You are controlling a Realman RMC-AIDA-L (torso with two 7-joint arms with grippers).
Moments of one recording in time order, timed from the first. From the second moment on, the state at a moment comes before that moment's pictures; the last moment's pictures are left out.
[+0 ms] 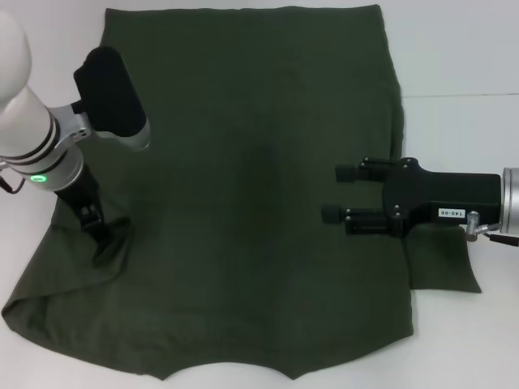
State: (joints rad) left arm -0.87 -2.01 1.40 0.80 2.86 1.16 -2.16; right arm 0.63 2.02 -0.73 -0.53 -1.92 -1.53 1.29
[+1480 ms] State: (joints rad) left arm -0.87 -2.03 1.49 0.76 2.86 1.11 -2.15; right arm 0.61 2.02 -0.71 -0.53 -1.92 -1.53 1.29
